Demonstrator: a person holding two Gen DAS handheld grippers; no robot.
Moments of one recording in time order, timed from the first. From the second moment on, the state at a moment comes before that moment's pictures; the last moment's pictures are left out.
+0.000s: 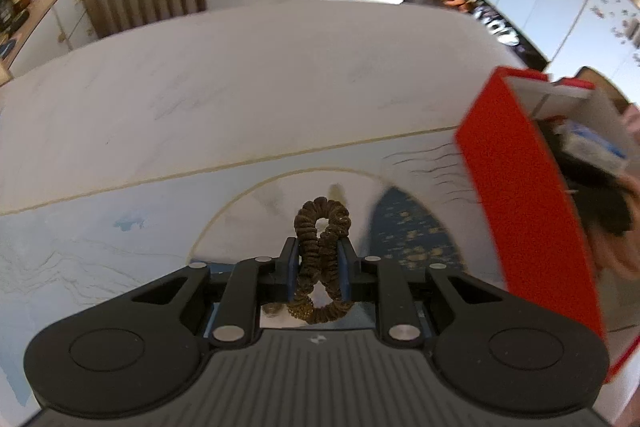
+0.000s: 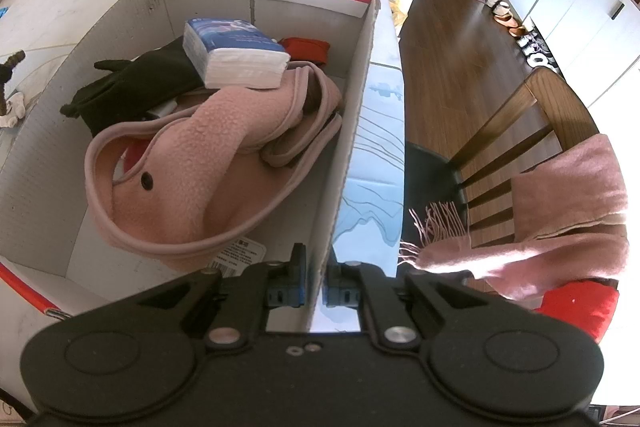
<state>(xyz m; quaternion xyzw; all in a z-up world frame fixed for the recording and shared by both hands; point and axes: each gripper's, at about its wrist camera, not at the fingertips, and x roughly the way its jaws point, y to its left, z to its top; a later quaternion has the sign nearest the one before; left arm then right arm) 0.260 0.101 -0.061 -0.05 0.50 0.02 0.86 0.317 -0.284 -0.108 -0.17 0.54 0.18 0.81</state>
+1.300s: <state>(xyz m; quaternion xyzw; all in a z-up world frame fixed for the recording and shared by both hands) 0.265 -0.116 -0.020 0.05 0.49 -0.25 0.83 0.316 -0.277 -0.107 -0.16 0.53 0.19 0.81</state>
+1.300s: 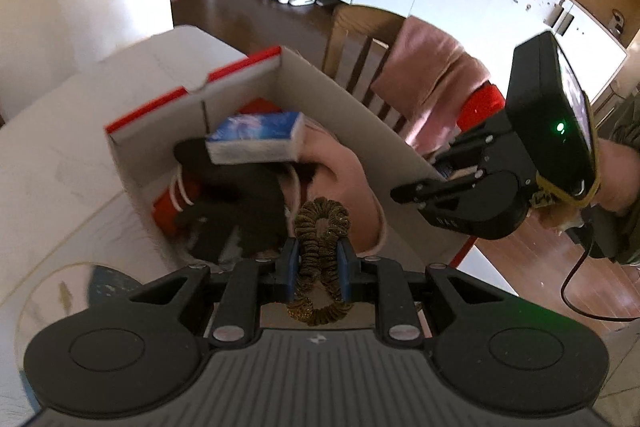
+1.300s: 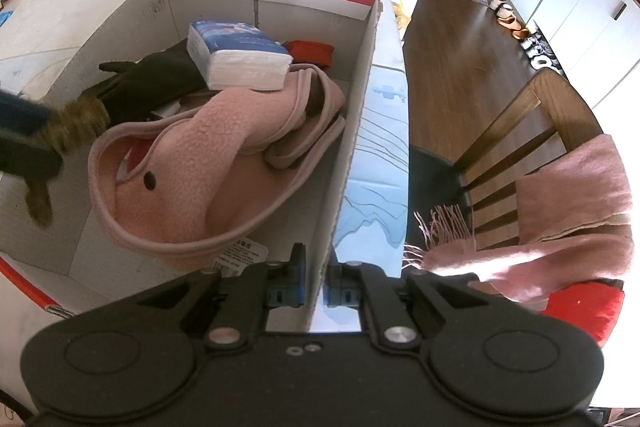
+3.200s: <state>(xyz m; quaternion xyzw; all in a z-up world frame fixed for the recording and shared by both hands) 0.214 0.018 -0.025 -0.05 0.48 -0.07 0.88 0.315 -0.279 -0.110 -0.16 0.53 0.19 0.81</state>
